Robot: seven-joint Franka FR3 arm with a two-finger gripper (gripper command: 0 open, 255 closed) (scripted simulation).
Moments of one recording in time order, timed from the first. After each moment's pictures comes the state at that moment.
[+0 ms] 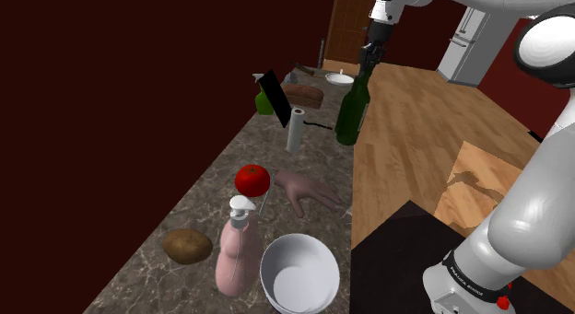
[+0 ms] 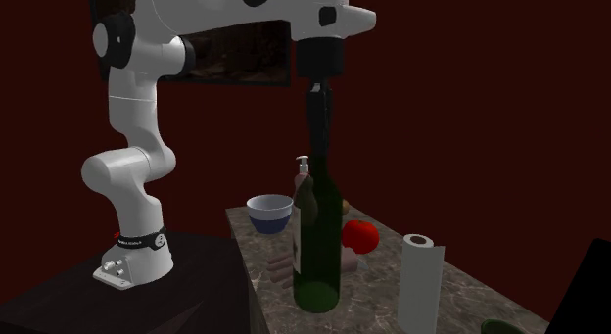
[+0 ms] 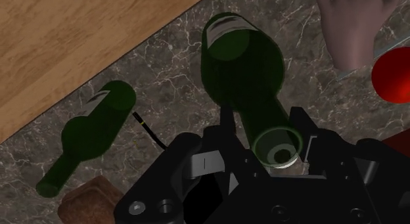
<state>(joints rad) -0.05 0.14 -0.28 -1.49 0.10 1.62 -0.39</state>
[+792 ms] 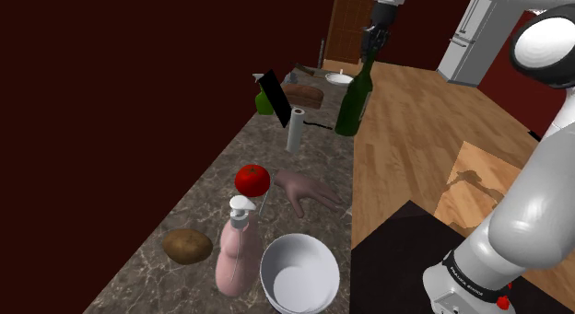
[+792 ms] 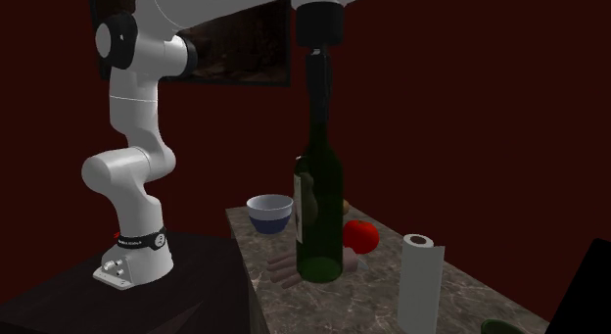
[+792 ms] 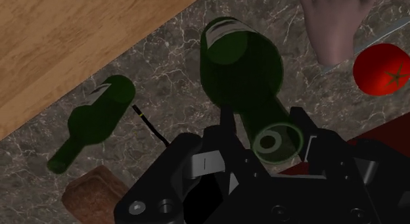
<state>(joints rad) -0.04 0.15 -0.28 -1.33 0.10 1.48 -0.37</state>
